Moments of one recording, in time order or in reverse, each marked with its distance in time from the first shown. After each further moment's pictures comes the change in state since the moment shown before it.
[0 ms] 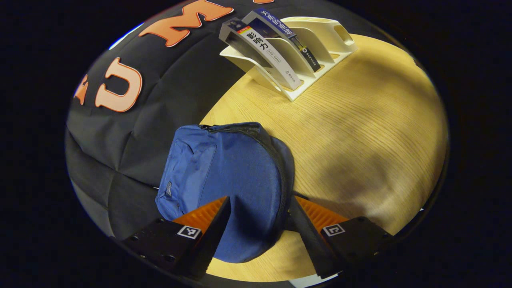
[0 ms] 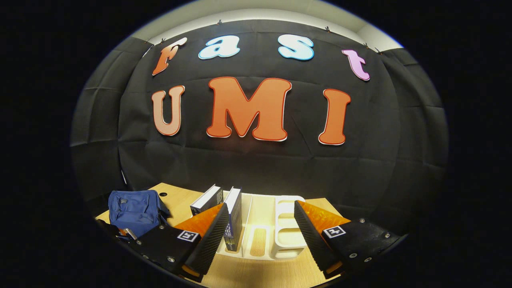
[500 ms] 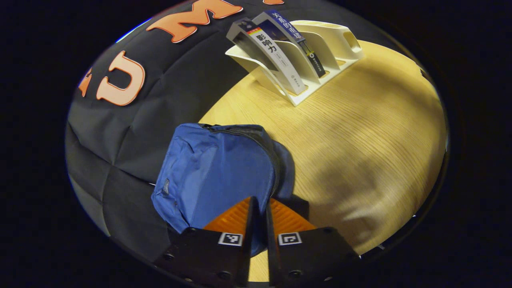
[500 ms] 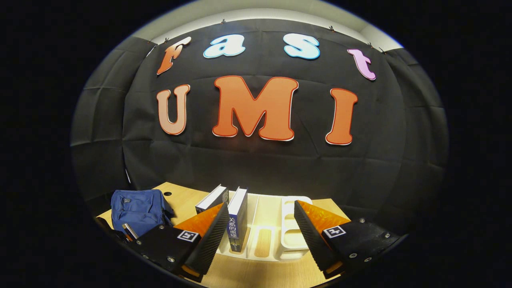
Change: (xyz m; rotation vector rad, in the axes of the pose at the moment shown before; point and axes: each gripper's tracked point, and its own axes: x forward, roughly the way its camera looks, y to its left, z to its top) left arm 0.000 0.005 0.009 -0.068 -0.013 -0.012; right arm 0.005 0.015 0.002 0.008 -0.008 0.049
